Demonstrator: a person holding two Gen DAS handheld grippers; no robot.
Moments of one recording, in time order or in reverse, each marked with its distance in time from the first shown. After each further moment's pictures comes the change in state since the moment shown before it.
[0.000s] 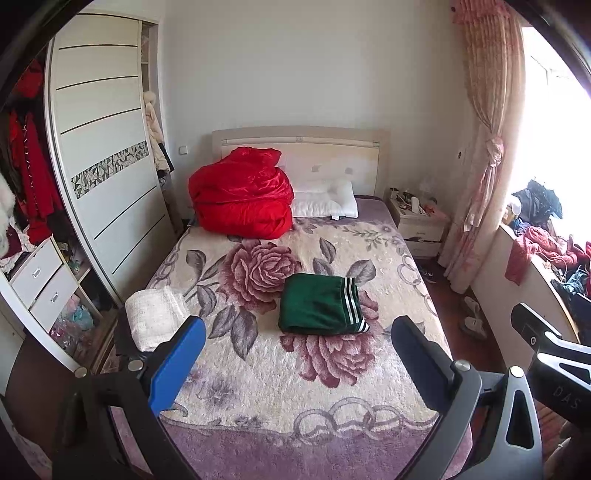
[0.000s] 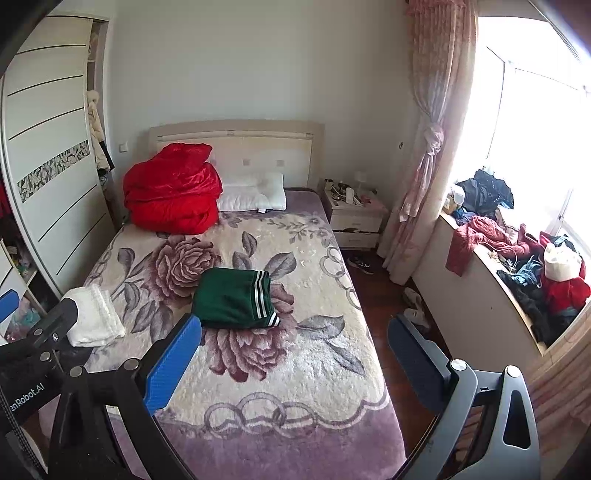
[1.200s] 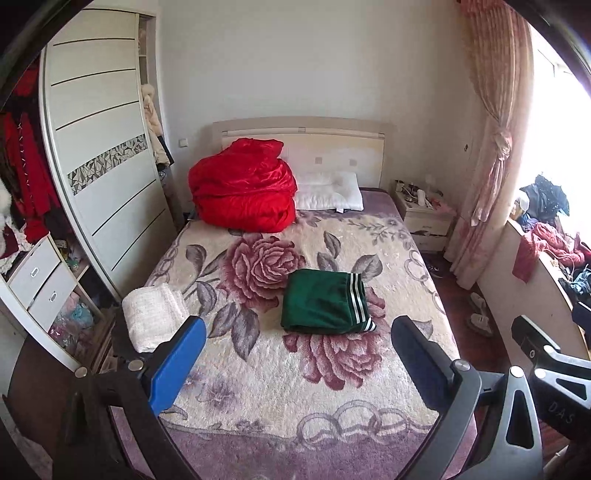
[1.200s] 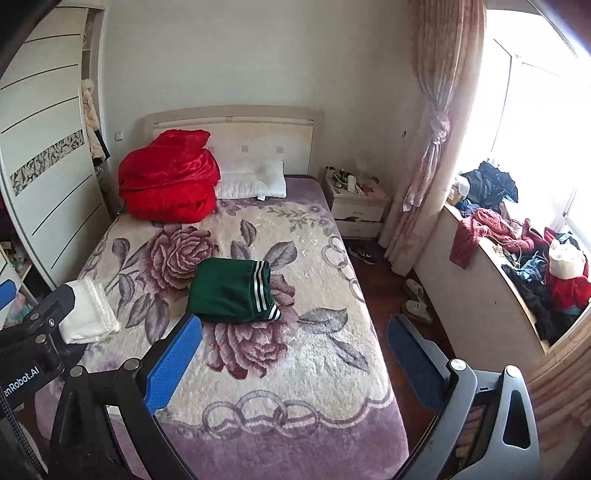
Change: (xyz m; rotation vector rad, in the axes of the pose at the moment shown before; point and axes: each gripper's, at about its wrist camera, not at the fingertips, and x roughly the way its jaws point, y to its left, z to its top) left arm 0.036 0.001 0.006 0.001 0.034 0.011; right arm 0.043 0.010 -0.002 0.001 0.042 -0.009
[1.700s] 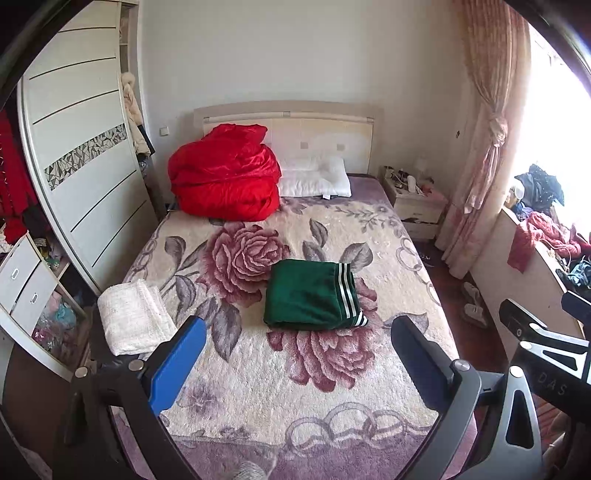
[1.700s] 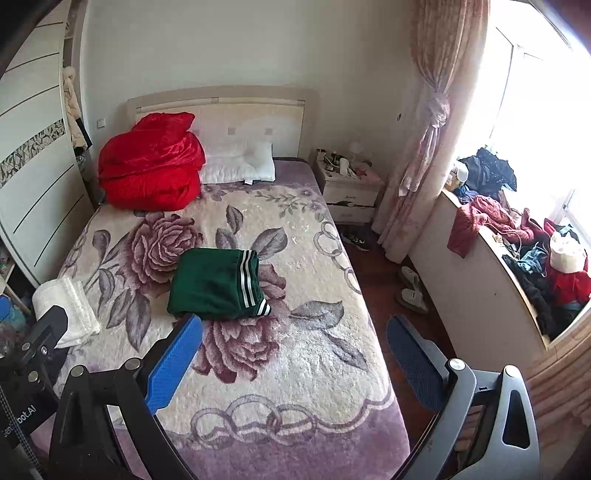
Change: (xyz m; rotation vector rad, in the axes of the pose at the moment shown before) left arm 0.054 -0.015 0.002 0.018 0.047 -0.050; right arm 0.104 0.012 0.011 0.018 0.069 -0.048
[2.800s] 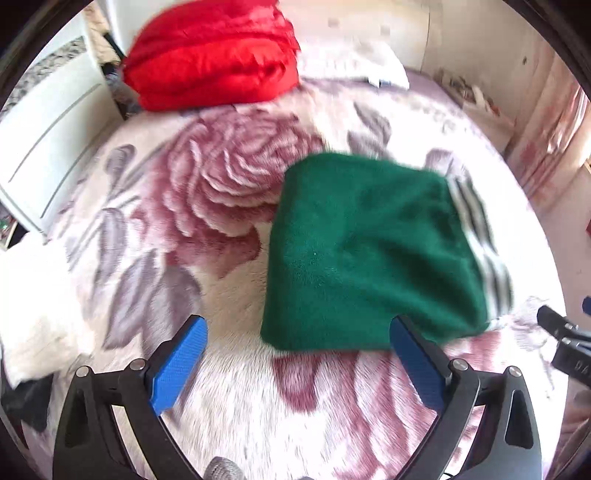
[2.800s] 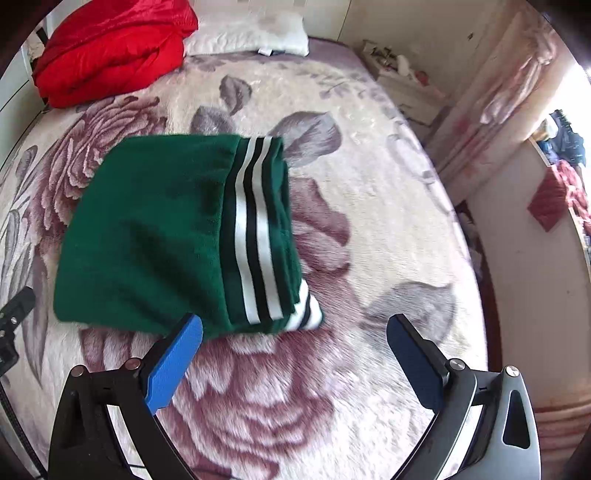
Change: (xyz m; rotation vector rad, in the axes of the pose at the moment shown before) left arm 0.491 0.053 -0.070 -0.033 0.312 0.046; right arm 0.641 0.166 -0.012 -0.110 0.351 -0.022
